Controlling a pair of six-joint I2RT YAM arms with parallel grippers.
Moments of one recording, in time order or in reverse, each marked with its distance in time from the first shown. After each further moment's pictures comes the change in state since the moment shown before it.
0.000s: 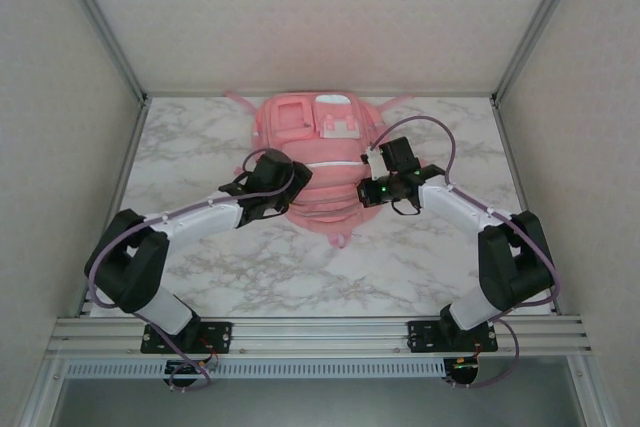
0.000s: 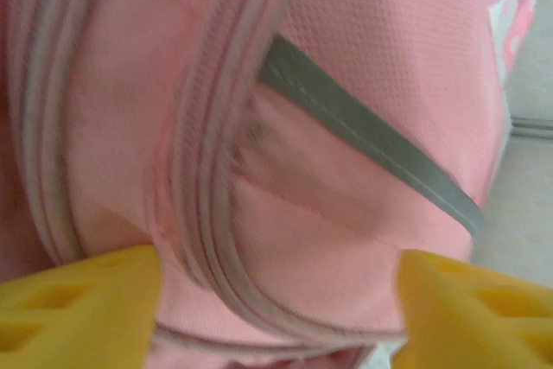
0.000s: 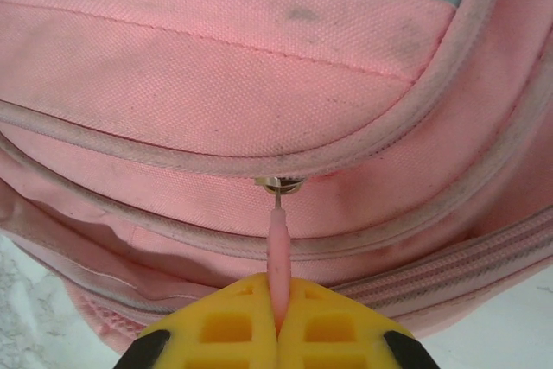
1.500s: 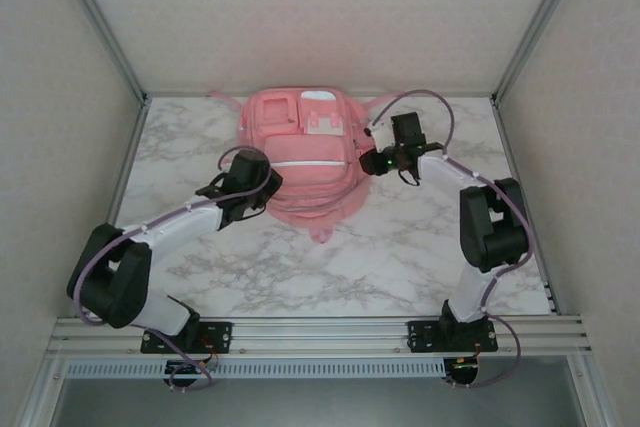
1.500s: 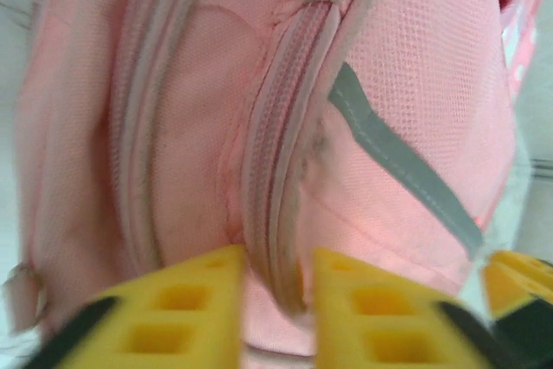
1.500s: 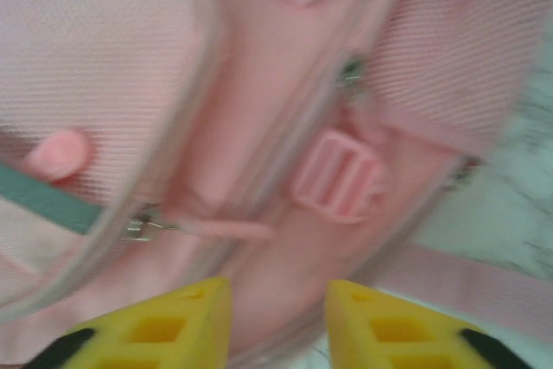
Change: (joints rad) left arm 0.135 -0.141 -0.091 -0.056 -0.005 0.157; right arm -0.158 0.230 0.192 0.169 -0.019 -0.305
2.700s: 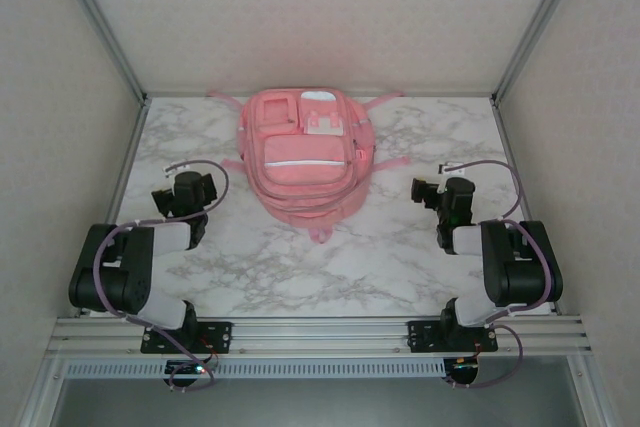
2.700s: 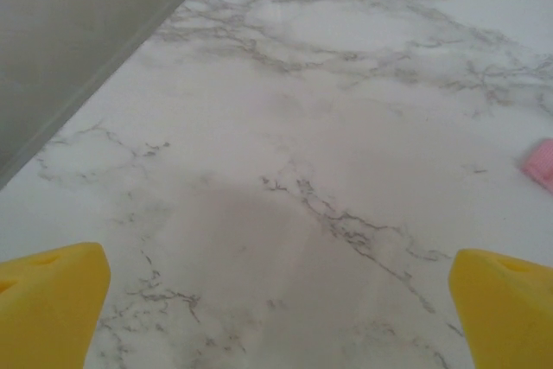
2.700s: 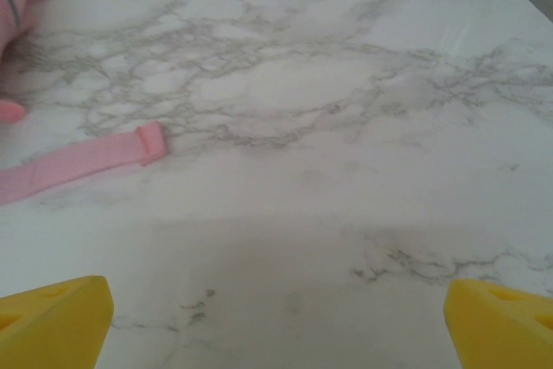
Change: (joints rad) left arm 0.438 0.058 -0.397 0.693 -0.398 1.019; right arm -0.254 -0.243 -0.805 0.966 0.380 0.211
